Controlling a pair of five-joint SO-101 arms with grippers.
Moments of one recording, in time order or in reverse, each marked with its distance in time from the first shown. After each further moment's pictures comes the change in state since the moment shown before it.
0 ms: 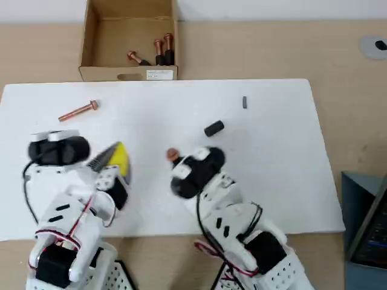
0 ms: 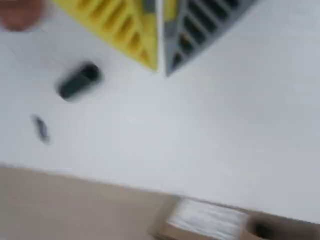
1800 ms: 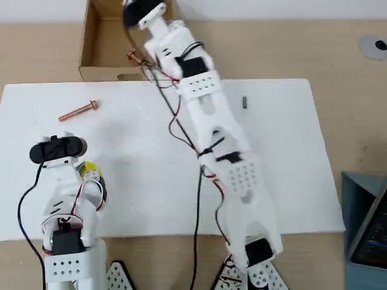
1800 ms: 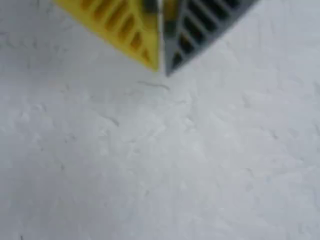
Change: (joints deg) left arm -20.8 0.4 24.7 -5.2 -16.5; right arm 11.6 157.1 -142.0 -15.6 19.2
